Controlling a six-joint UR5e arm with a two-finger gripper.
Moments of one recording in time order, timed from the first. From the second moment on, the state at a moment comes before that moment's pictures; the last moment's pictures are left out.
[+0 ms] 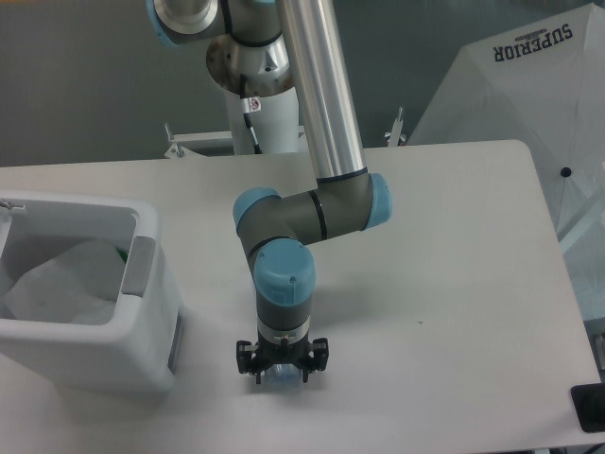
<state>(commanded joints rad) 2.30 -2.23 -1.60 -0.68 1.47 0.25</state>
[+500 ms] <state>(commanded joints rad) 2.30 -2.22 -1.60 -0.68 1.47 0.25</state>
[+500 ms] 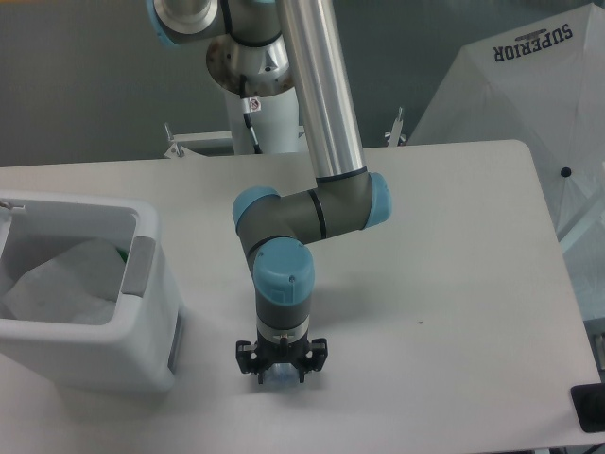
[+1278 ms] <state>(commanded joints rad) 2.30 -2.19 -1.61 -0.69 1.47 0.24</state>
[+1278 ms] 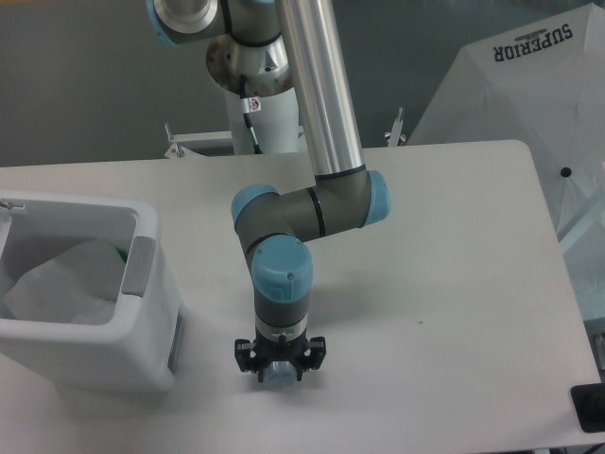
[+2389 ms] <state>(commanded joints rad) 2.40 -1.99 -1.23 -0.66 1.47 0.12</state>
